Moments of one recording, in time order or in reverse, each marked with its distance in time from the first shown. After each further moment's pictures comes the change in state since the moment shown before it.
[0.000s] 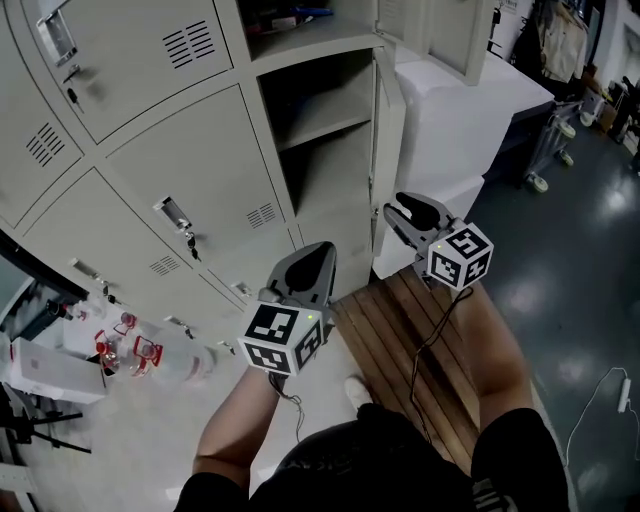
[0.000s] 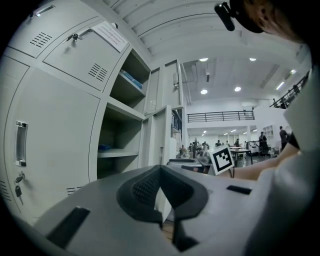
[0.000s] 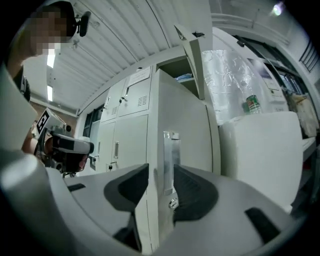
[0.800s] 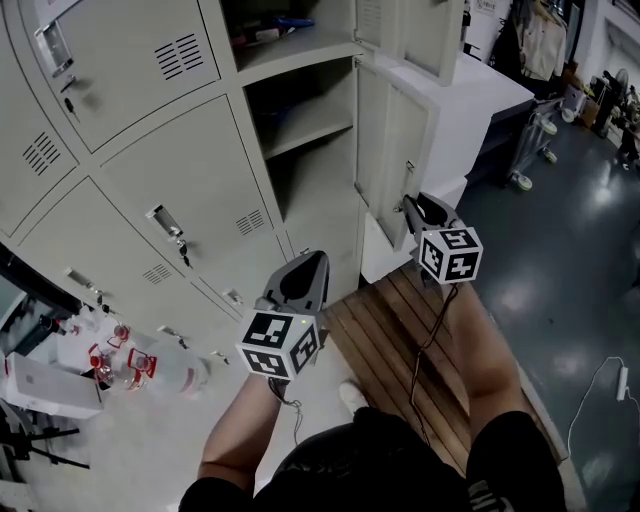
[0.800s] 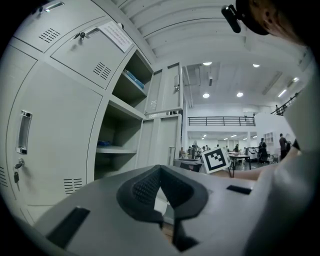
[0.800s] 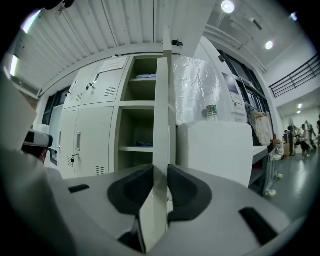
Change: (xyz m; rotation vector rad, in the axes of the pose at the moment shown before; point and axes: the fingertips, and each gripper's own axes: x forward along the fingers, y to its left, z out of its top) left arm -0.008 -0.013 -0.009 -0.059 -0.014 -0.011; right arm -0.048 -0.067 -0.012 0.014 0.080 -0.440
